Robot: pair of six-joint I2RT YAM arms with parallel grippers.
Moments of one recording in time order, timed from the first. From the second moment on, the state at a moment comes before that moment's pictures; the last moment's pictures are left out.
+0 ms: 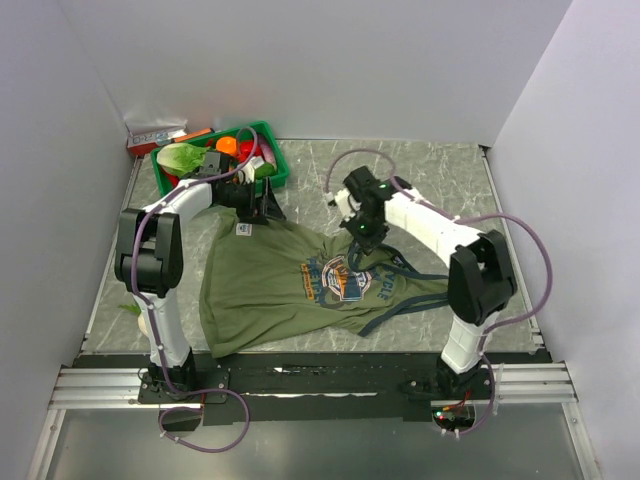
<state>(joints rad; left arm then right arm) -0.15 1.98 1.46 -0.49 0.81 -0.17 0.54 1.80 1.47 -0.99 -0.02 -0.23</state>
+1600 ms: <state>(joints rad) -0.62 2.31 1.85 -0.59 0.74 -0.09 -0.03 1.19 1.46 -0.97 -0.34 -0.16</state>
